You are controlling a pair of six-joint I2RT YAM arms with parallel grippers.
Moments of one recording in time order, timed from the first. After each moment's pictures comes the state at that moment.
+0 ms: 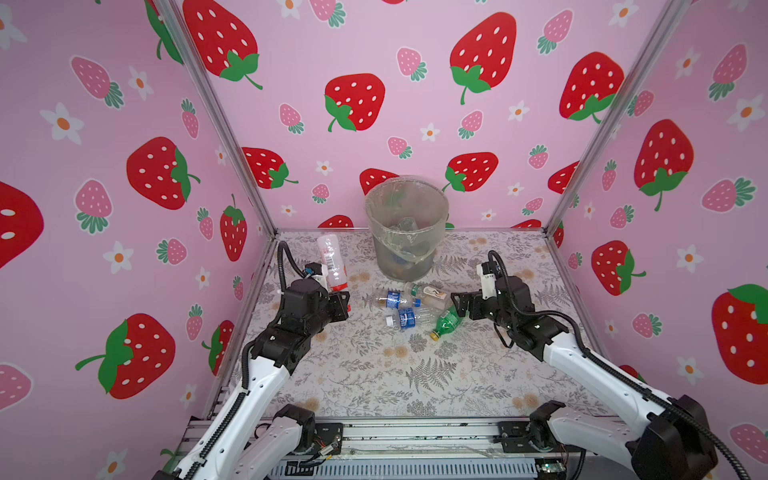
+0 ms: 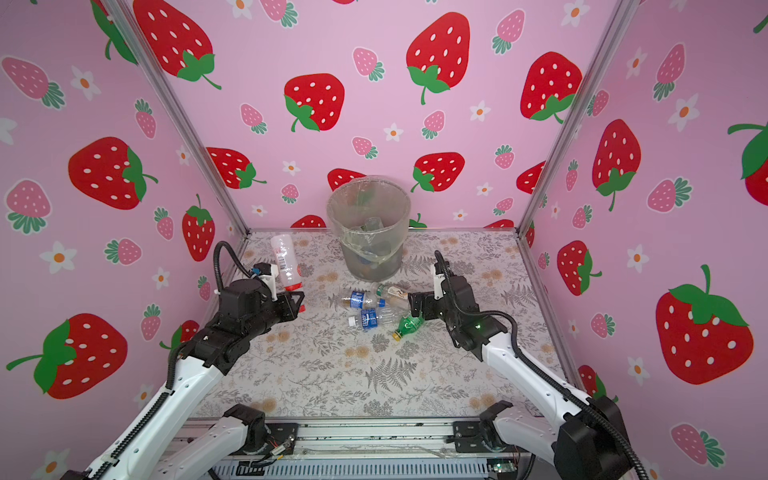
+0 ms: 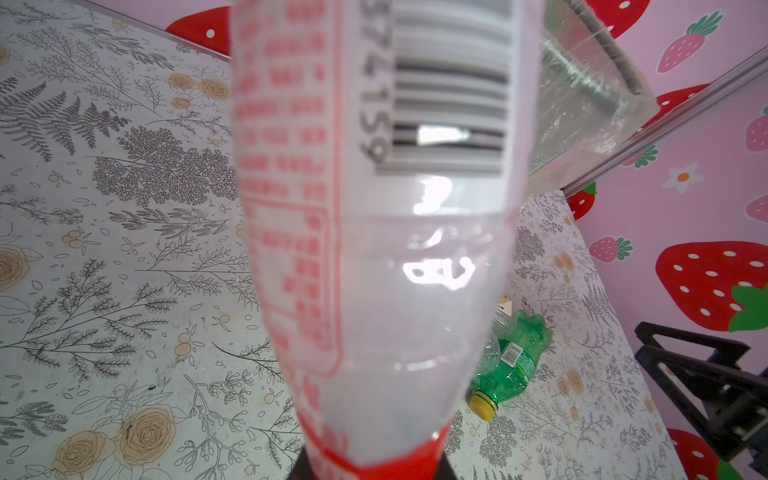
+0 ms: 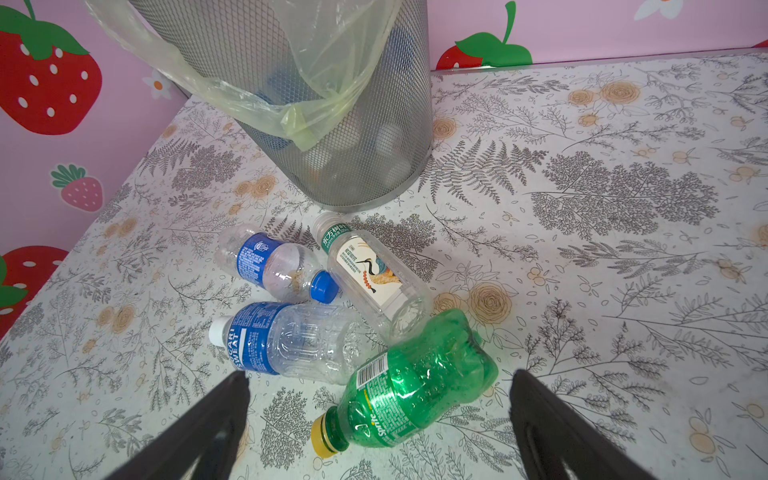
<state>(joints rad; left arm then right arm) -0.29 0.87 0.82 -0.47 0.09 -0.47 0.60 1.11 0.75 -0.17 0.00 0.31</state>
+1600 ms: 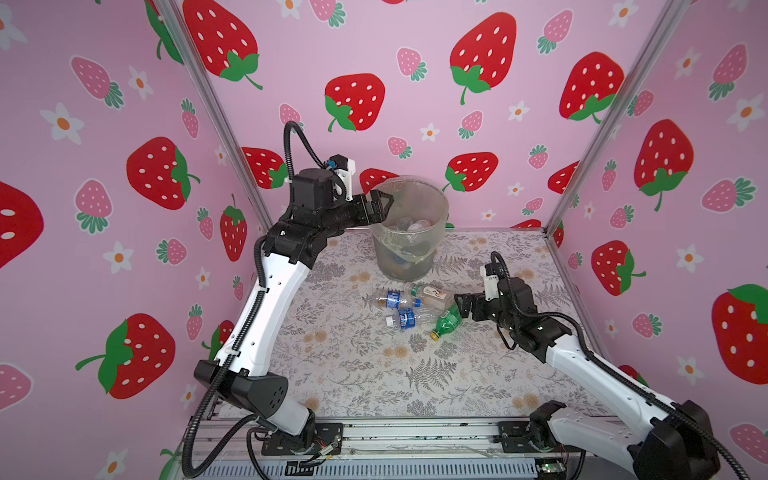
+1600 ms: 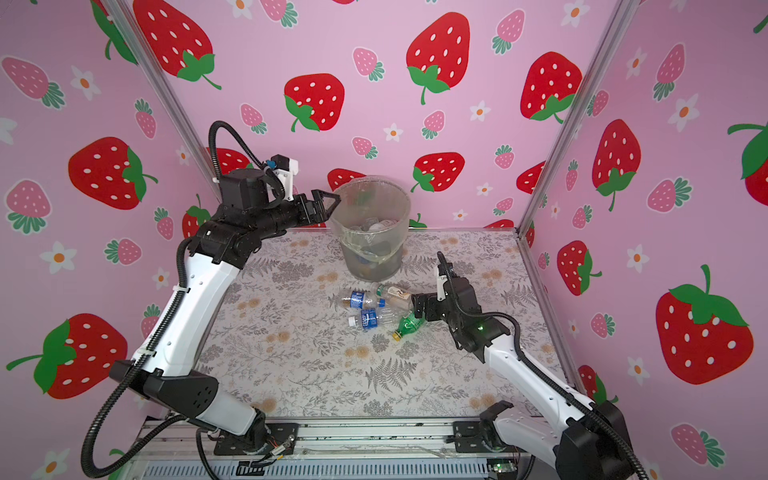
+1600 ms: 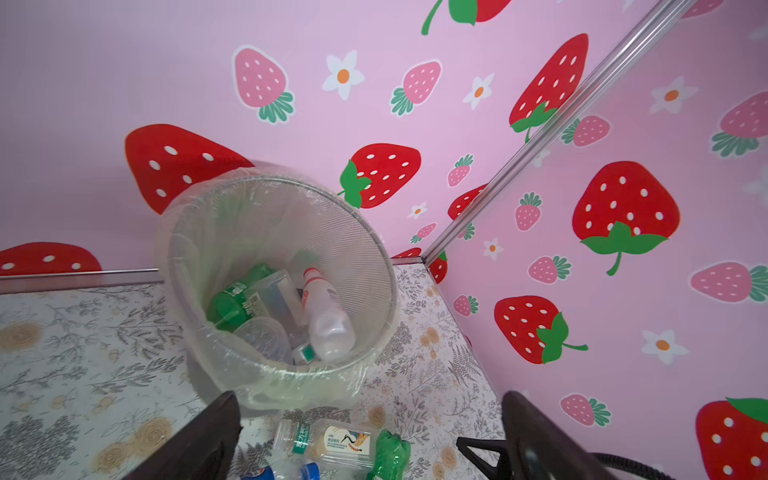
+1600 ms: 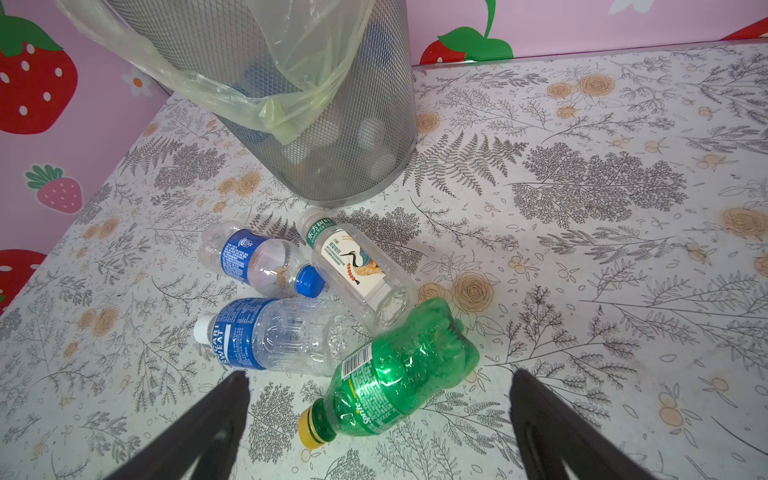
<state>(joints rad) -0.30 1.54 1.90 -0.67 0.31 -0.40 0.58 1.09 0.74 -0.21 0.03 0.31</state>
